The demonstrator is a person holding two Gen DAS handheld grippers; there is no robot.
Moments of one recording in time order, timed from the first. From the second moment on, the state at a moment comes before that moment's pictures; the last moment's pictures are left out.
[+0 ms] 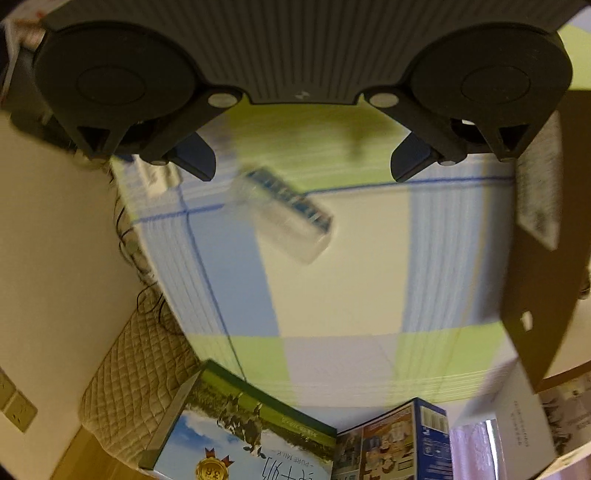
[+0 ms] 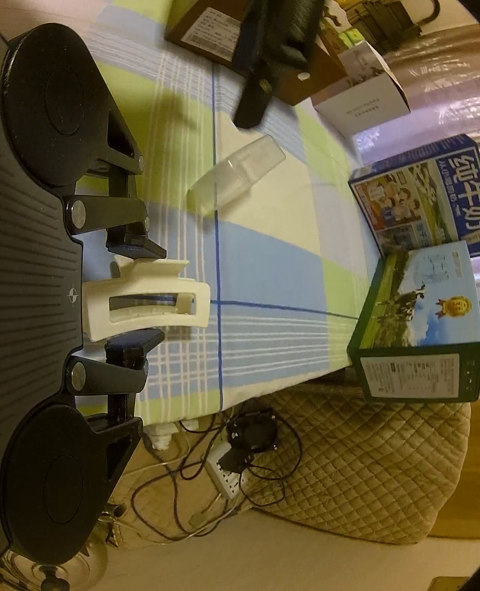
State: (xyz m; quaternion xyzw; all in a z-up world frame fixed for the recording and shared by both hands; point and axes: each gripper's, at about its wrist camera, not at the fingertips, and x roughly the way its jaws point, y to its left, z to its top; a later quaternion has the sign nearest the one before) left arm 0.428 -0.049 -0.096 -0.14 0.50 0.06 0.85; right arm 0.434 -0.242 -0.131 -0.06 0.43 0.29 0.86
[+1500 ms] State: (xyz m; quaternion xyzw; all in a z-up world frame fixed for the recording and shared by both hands) left arm 0.288 0.027 -0.136 -0.13 0.57 0.15 0.80; right arm 0.353 -0.183 -0.136 -0.10 0.43 0.41 0.80
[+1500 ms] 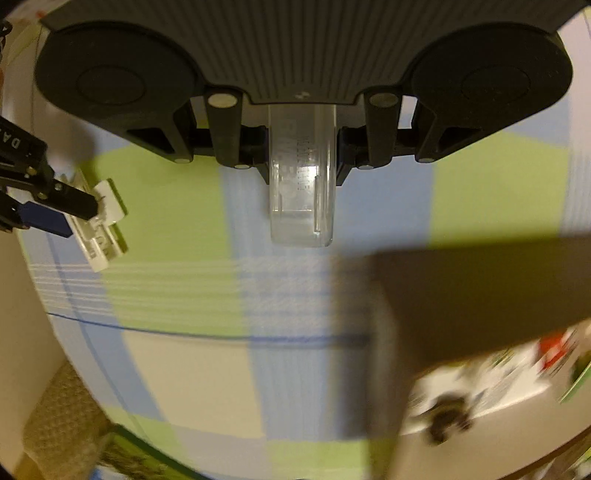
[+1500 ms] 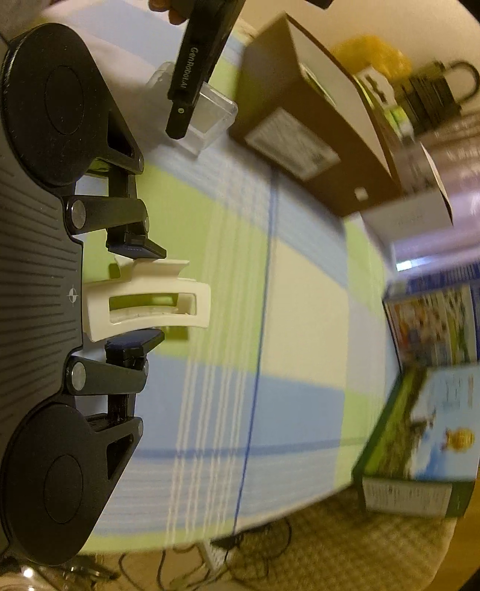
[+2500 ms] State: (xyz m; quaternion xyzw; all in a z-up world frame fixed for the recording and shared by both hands) left arm 0.140 0.148 -0.123 -0.17 0.55 0.27 0.77; right arm 0.239 -0.037 -0.145 -0.20 0.41 0.51 0.73
